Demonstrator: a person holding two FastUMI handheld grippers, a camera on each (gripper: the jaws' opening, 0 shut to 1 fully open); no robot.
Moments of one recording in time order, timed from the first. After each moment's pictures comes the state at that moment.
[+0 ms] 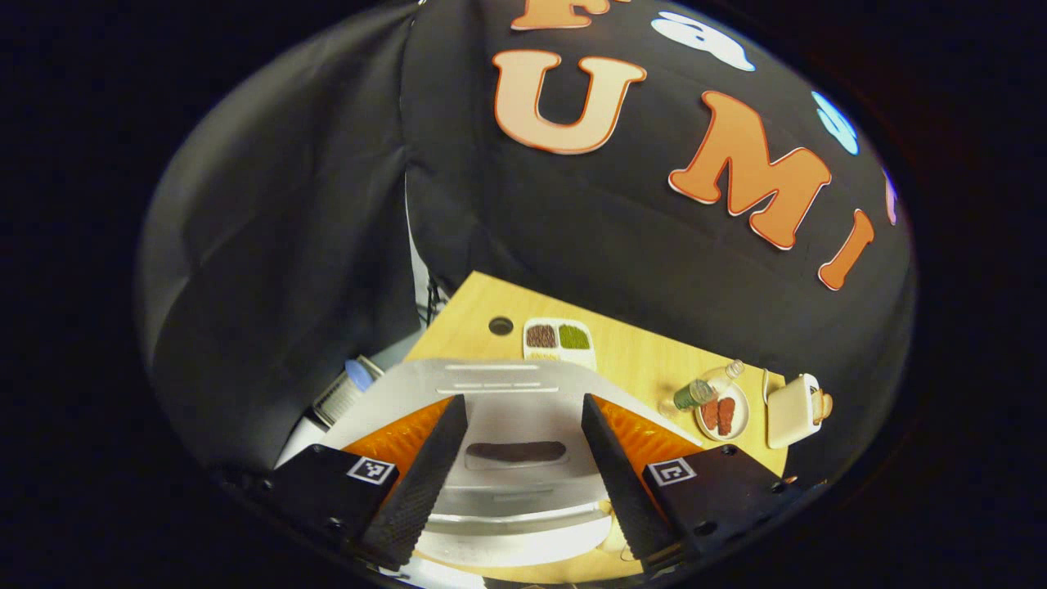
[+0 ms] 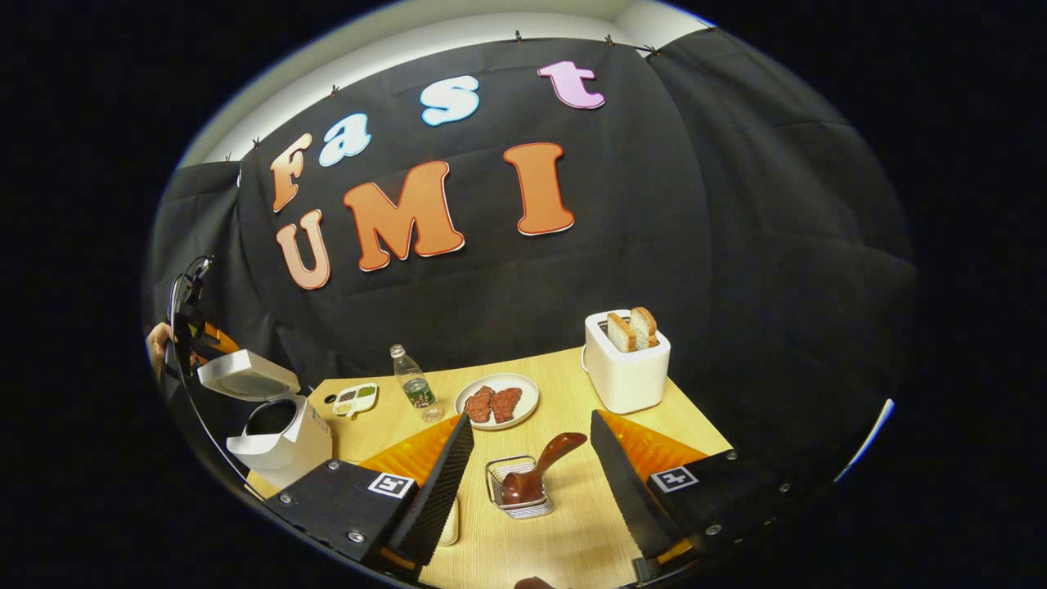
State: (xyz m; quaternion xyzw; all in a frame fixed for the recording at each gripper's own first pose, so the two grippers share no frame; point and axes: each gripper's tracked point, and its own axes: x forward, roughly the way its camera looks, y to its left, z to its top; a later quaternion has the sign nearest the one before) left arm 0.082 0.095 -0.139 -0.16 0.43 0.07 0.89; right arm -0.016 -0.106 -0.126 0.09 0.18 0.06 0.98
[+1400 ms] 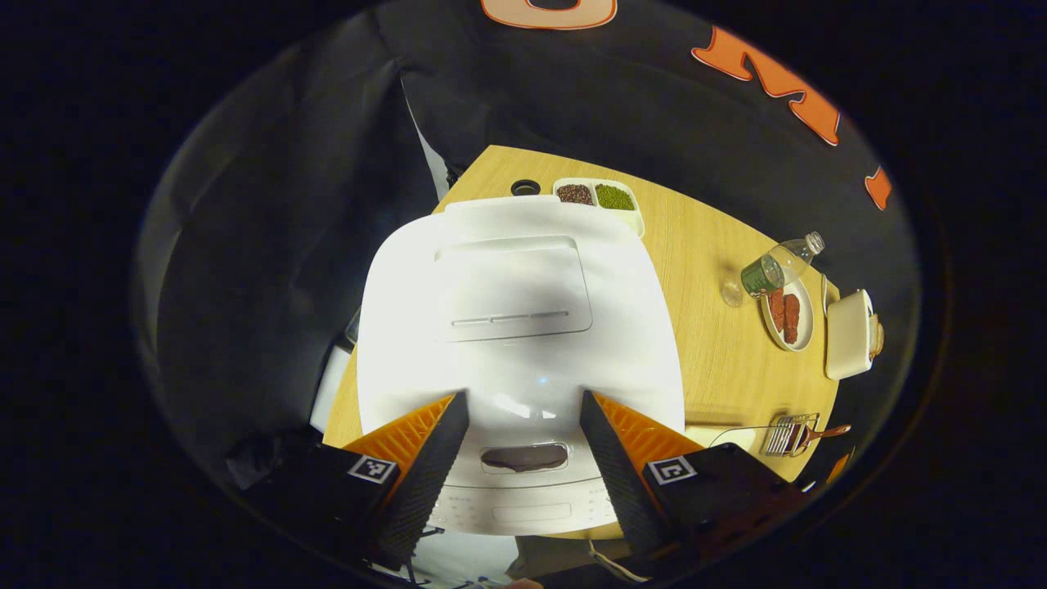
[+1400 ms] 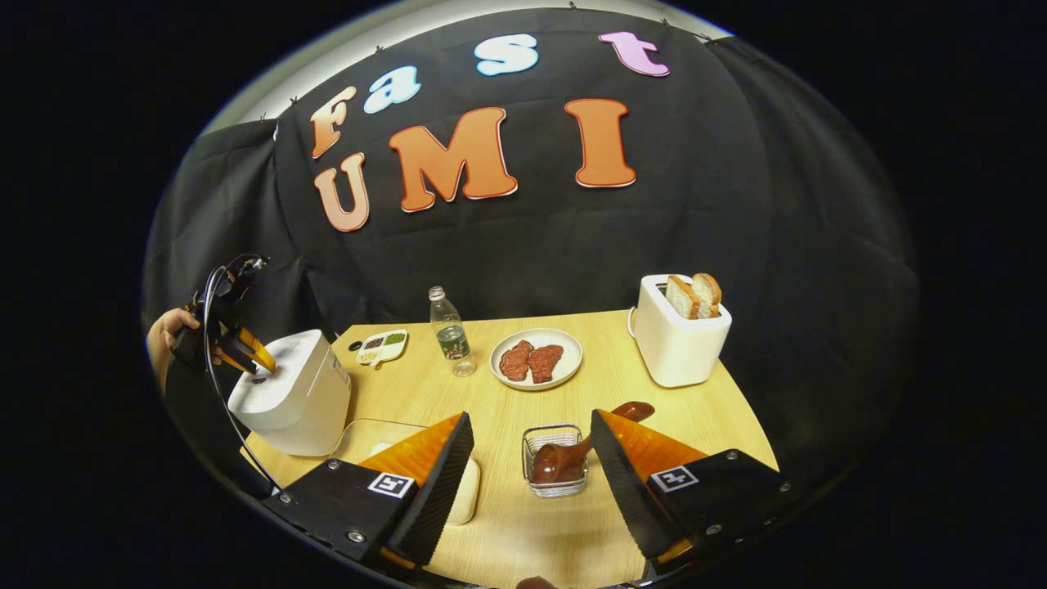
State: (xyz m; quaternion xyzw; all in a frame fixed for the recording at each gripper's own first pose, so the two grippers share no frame) left arm 0.002 0.066 -0.238 -0.09 0.59 0.08 0.80; right arm -0.019 -0.042 -0.168 0.05 0.25 0.14 0.96
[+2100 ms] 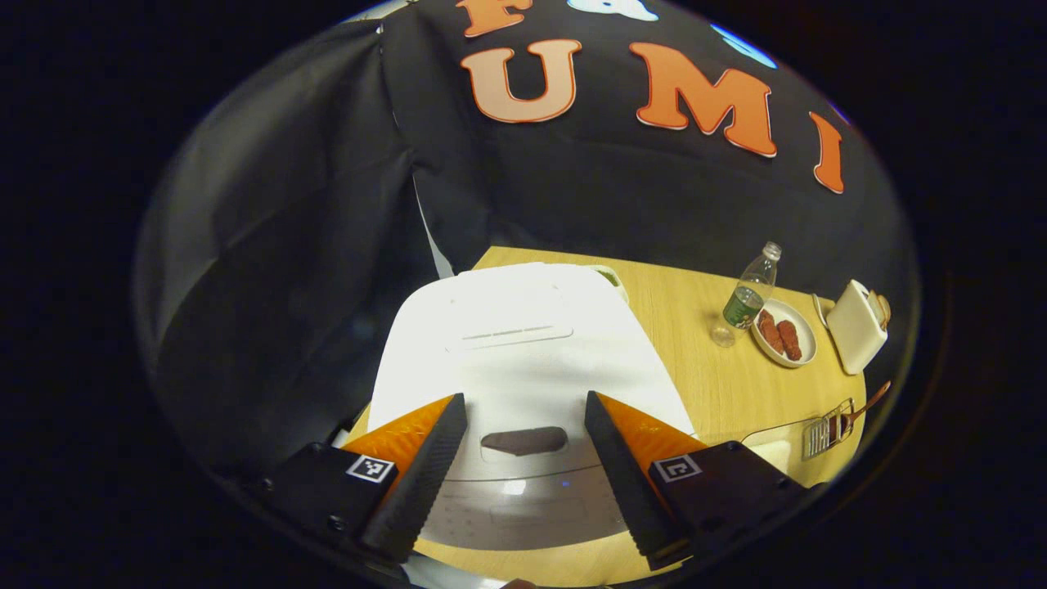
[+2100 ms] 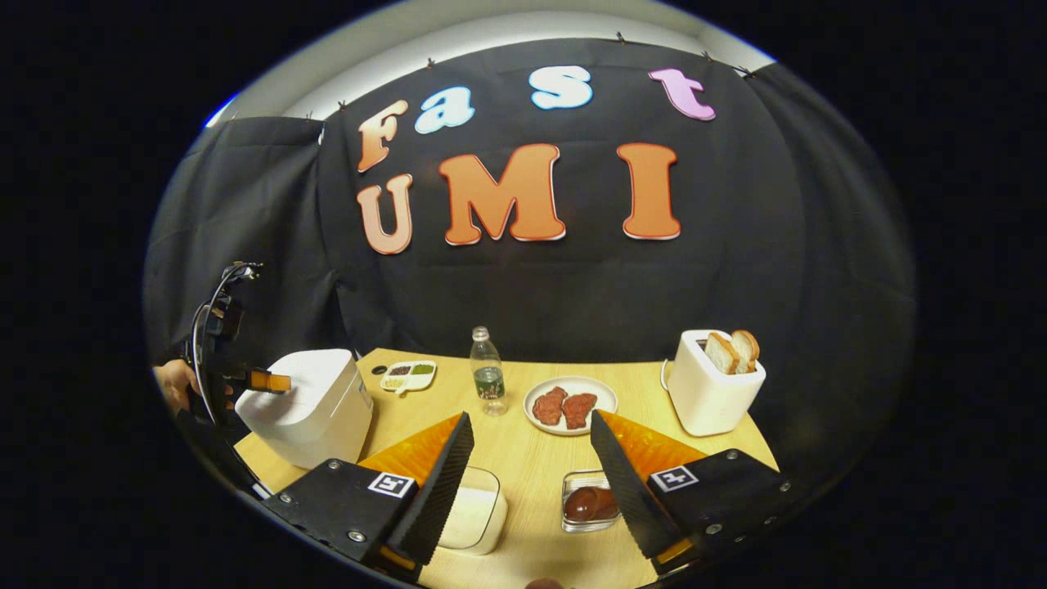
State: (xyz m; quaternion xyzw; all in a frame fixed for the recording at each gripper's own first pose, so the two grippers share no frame) left arm -0.018 0.052 -0.216 -0.05 0.36 0.09 0.93; right arm -0.007 0.015 -0.116 0.02 0.13 0.19 0.97
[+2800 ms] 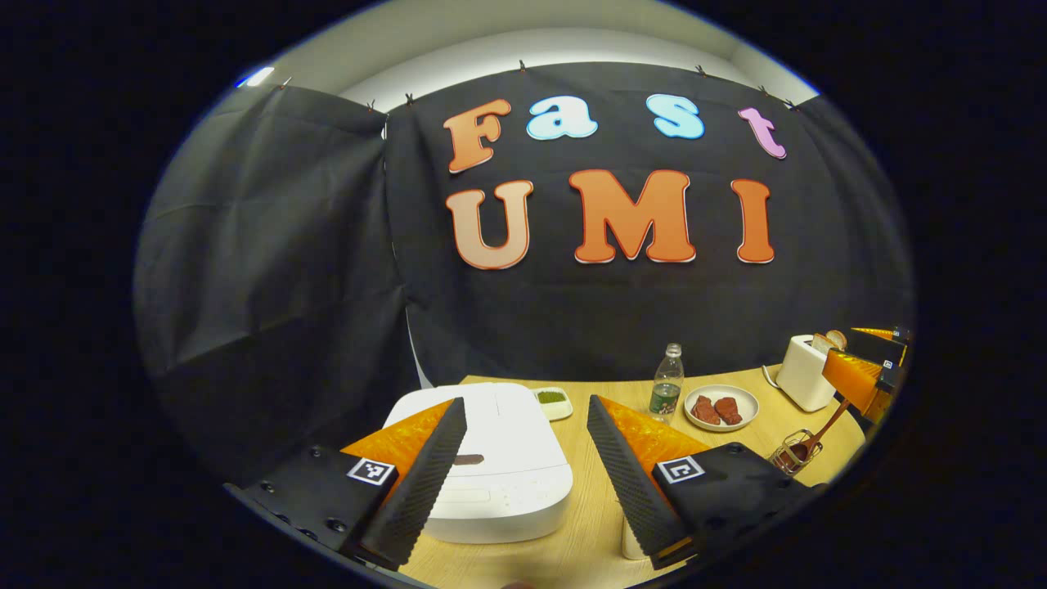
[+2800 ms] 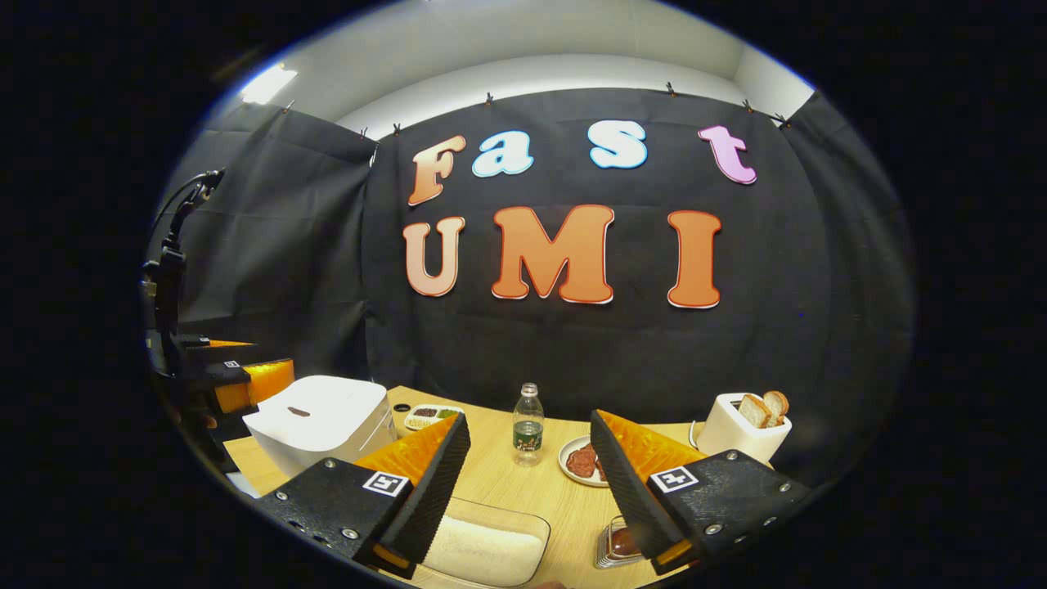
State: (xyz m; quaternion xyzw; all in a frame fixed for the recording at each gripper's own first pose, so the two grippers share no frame) left arm -0.078 -0.024 -0.091 0.00 0.11 0.06 0.99; right arm -0.020 0.085 -0.079 0.01 0.01 0.22 0.98
